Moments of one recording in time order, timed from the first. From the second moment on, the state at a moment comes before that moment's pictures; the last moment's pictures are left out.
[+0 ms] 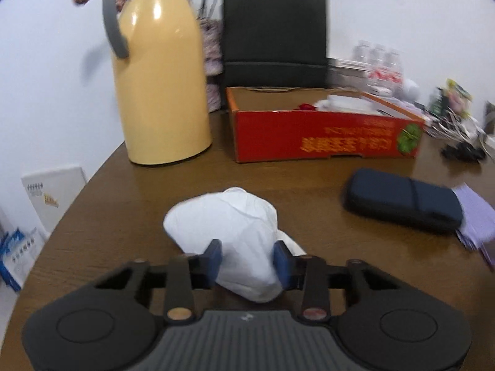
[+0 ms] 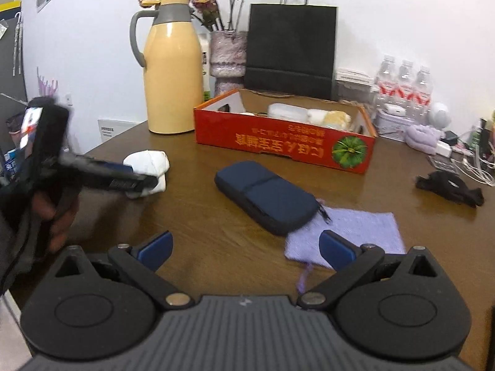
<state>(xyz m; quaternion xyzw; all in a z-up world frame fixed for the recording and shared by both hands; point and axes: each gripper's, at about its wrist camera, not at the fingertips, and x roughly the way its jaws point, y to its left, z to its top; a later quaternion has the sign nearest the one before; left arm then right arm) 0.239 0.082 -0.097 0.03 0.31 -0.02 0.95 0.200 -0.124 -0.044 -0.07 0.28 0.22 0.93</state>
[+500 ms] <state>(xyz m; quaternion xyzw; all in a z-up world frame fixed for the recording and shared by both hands) 0.162 0.095 -0.094 -0.03 0.31 -0.06 0.95 0.291 0.002 -0.084 -0.10 0.33 0.37 0.86</state>
